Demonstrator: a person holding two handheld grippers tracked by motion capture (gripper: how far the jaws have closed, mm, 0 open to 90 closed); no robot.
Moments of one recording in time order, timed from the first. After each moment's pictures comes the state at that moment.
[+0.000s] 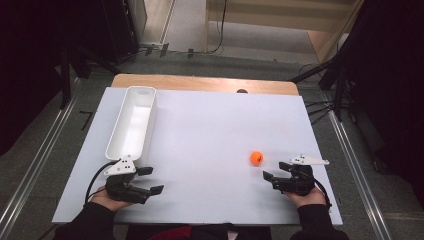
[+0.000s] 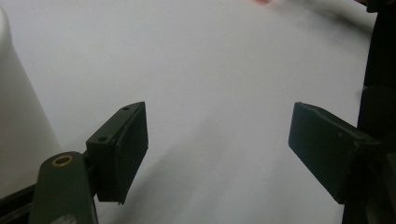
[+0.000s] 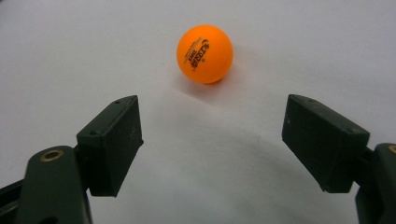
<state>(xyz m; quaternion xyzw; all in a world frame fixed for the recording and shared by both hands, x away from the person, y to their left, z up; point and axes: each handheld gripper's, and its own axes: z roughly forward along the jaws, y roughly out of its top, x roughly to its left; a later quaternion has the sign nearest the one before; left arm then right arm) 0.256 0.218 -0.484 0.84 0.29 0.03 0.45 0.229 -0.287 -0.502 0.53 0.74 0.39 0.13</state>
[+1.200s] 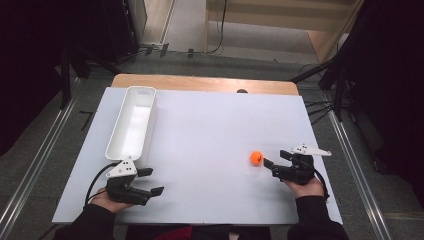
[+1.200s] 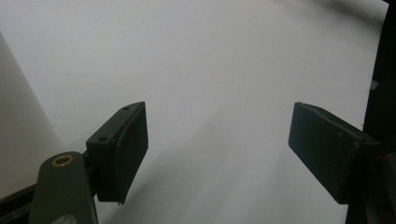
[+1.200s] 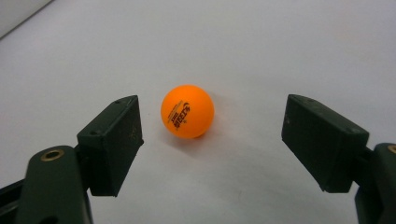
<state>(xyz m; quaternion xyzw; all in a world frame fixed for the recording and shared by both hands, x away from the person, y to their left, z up) 0.252 0.215 -0.485 0.85 0.29 0.03 0.45 0.252 -0.287 -0.487 0.54 0.72 0.41 0.16</state>
